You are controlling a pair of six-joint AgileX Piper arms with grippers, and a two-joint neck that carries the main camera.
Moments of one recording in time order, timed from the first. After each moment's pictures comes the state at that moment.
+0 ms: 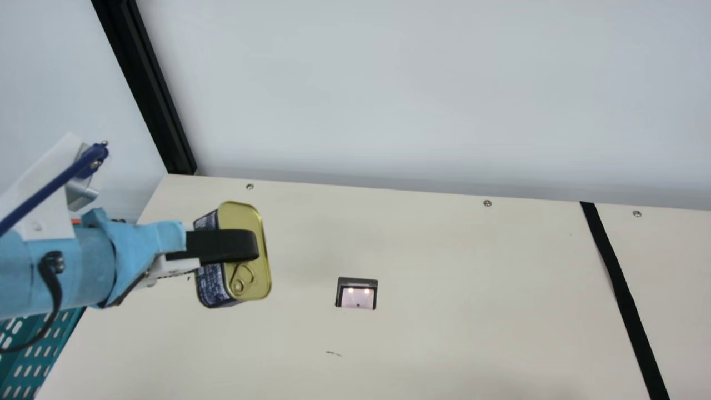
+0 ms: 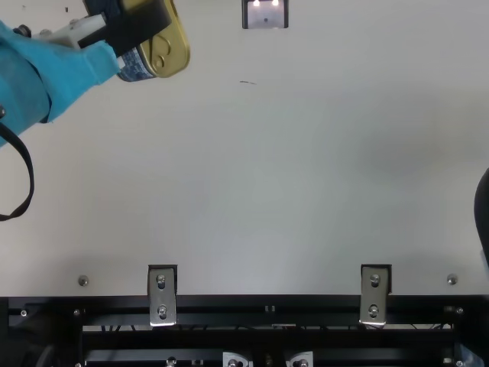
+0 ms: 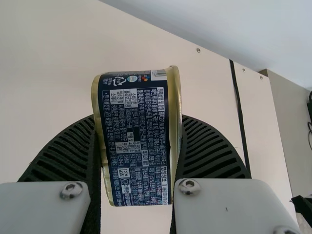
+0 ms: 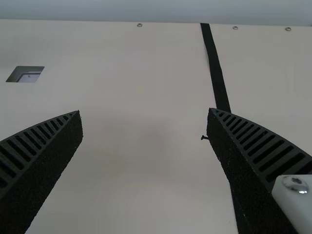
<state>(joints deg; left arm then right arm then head) -11.5 69.7 -57.2 -38.5 42.1 0.6 -4.0 13.6 -20.2 4.9 38.3 -6.5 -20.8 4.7</state>
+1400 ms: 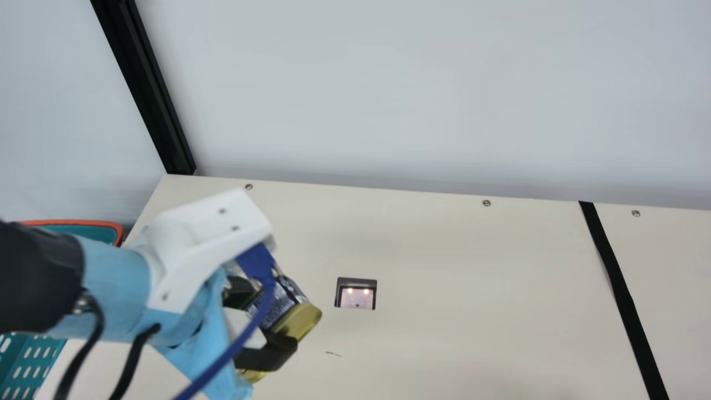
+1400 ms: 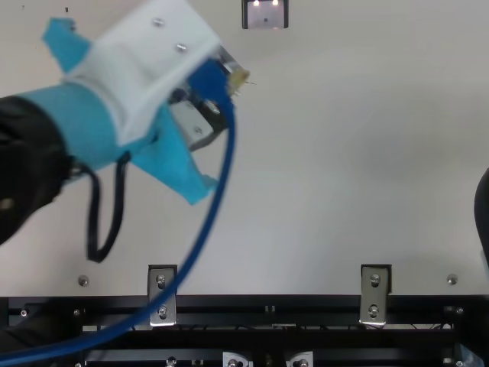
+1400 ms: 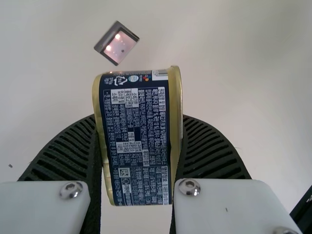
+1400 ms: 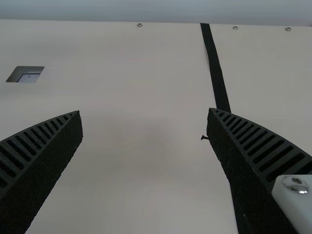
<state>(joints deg) -34.0 80.6 -69.7 -10.2 57.5 24.1 -4.0 13.6 -20.2 4.9 38.3 -6.5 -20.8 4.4</state>
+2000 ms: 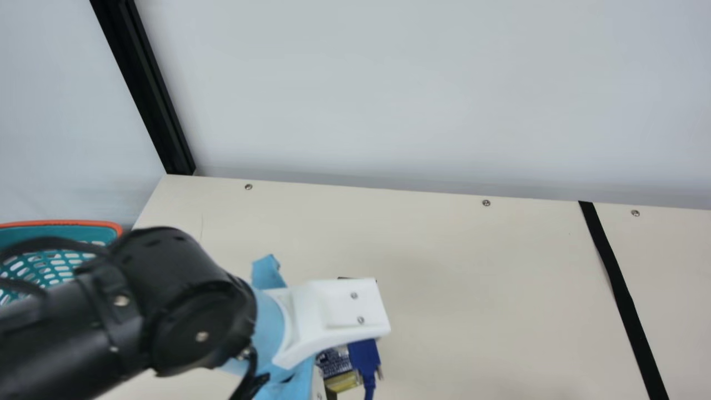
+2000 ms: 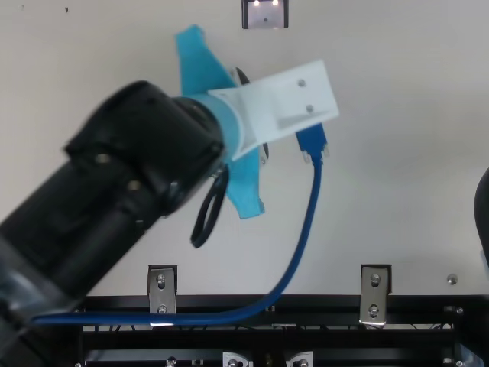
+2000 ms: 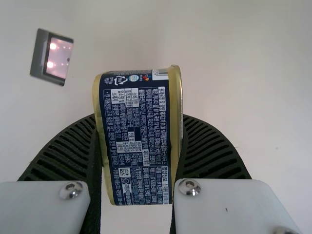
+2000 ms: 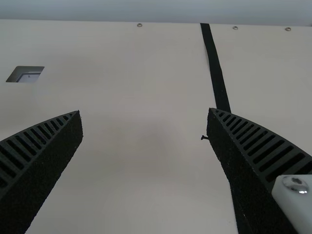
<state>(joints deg) -47.0 94.0 -72.9 -1.4 56.7 30.3 -4.0 13.6 -20.2 4.9 38.3 -6.5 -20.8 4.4</state>
